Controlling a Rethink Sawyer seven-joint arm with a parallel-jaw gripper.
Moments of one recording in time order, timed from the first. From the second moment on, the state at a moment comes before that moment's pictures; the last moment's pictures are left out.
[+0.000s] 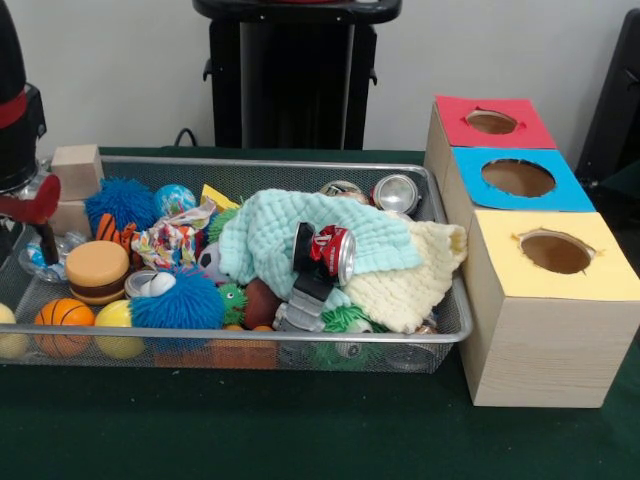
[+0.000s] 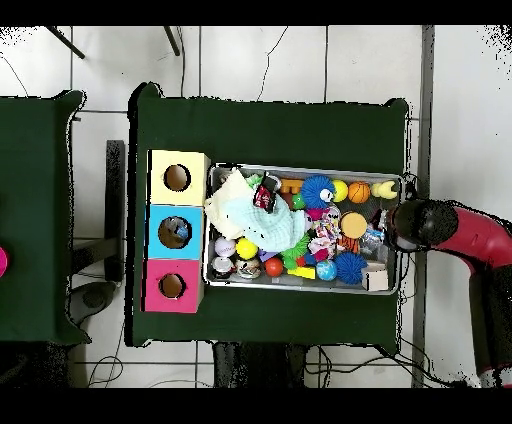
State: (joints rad) arm -0.89 -0.41 0.35 1.30 -0.59 0.85 1.64
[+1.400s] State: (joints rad) arm -0.83 -0.34 0.28 1.27 -0.59 0.73 1.65
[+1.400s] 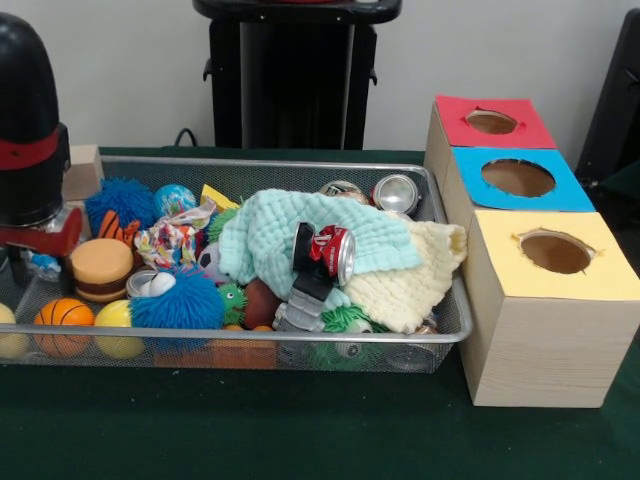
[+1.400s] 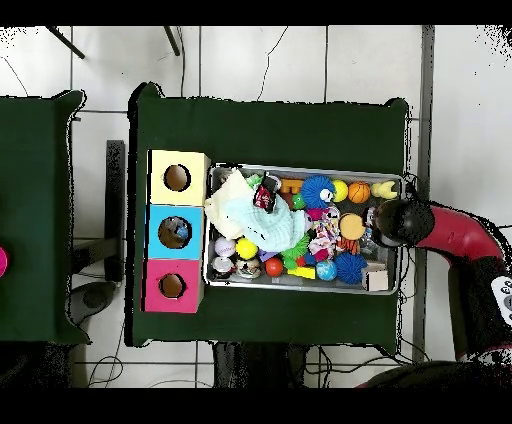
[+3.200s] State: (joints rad) arm -0.80 -0.46 0.16 1.33 -0.46 0.83 1.66
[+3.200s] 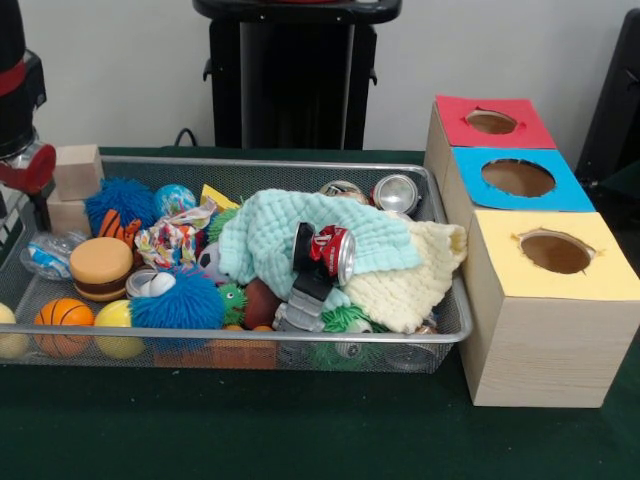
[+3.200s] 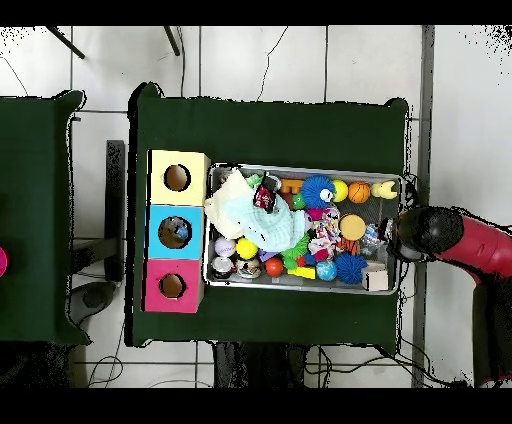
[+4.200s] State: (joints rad) arm -0.82 -0.46 0.16 1.41 -0.46 0.74 1.66
